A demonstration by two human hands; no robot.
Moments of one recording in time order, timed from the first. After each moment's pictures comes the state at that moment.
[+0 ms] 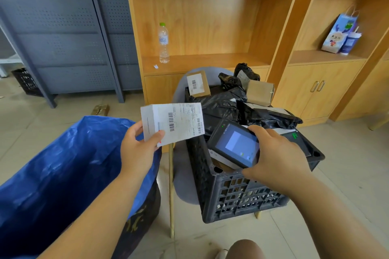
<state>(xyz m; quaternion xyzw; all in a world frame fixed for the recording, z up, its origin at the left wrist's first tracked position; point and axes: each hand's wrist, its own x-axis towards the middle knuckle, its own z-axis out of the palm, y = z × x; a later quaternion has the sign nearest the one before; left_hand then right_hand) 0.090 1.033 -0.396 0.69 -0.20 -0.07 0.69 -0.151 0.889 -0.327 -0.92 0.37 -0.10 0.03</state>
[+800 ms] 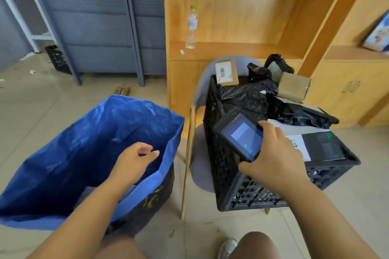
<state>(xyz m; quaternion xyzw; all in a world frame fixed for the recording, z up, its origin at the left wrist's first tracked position) 0.124 1.129 -0.444 0.85 -0.20 -0.17 0.46 -0.105 0.928 -0.354 -0.91 0.37 -0.13 0.10</state>
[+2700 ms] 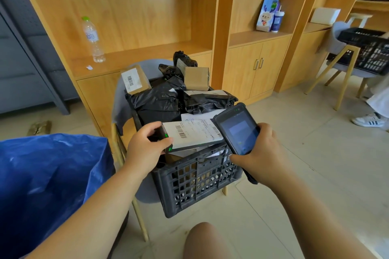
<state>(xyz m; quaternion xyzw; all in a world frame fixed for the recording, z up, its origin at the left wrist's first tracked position) -0.011 0.937 -0.387 0.71 -0.35 -0.26 0.55 -0.256 0.849 -0.377 -0.77 0.55 -0.26 0.19</state>
